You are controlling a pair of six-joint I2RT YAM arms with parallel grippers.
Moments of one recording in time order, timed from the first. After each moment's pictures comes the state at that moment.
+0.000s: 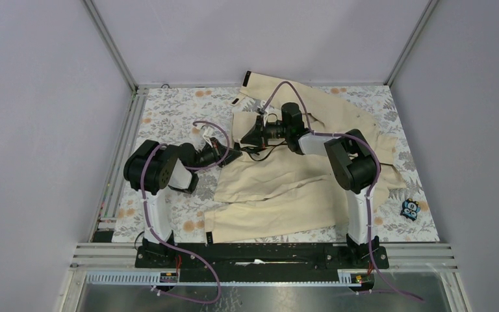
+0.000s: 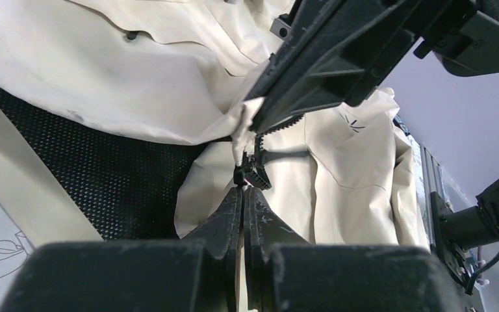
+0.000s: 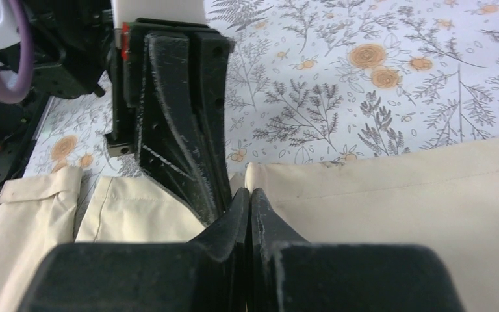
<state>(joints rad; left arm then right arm) -0.25 2.01 0.56 1.42 0.79 -0.63 0.48 2.11 1.27 0.57 -1.03 0.01</state>
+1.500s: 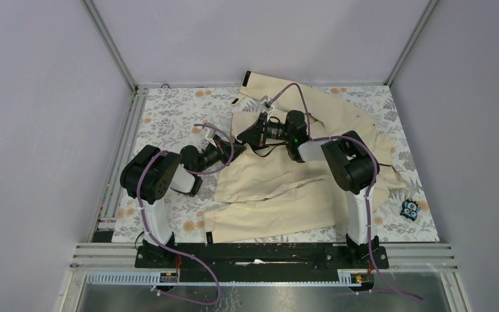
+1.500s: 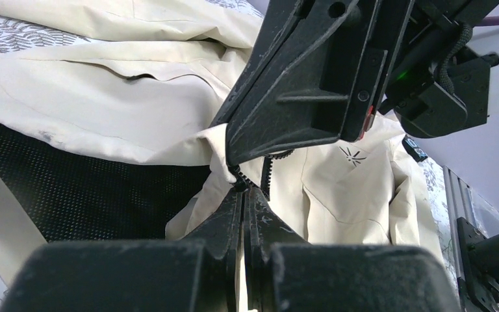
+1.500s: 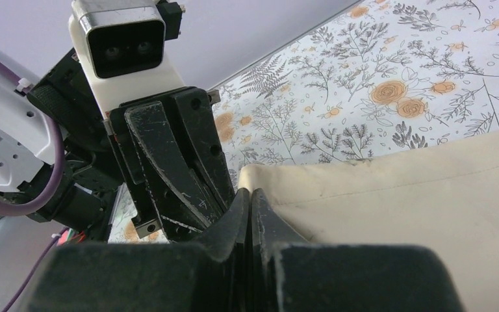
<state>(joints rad) -0.35 1.90 0.52 1.49 0.64 -0.57 0.50 2.11 1.15 1.05 -0.92 0.57</state>
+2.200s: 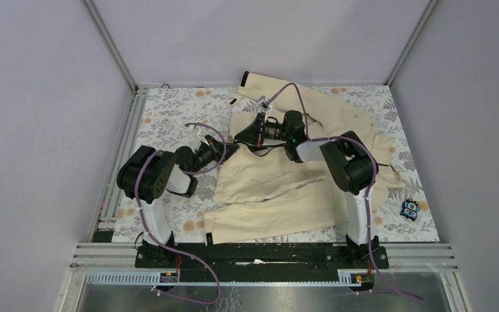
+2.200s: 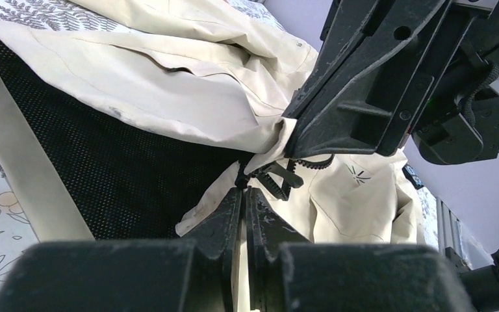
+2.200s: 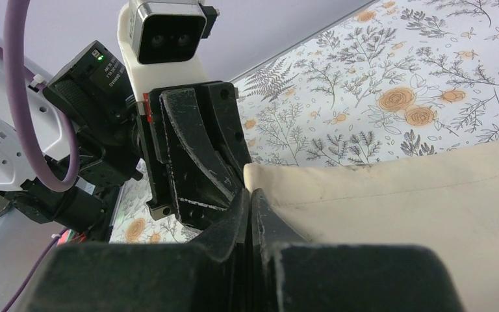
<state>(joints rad) -0.28 1.89 0.48 1.49 0.59 -0.66 0.52 2.11 1.16 1.05 -0.91 0.55</state>
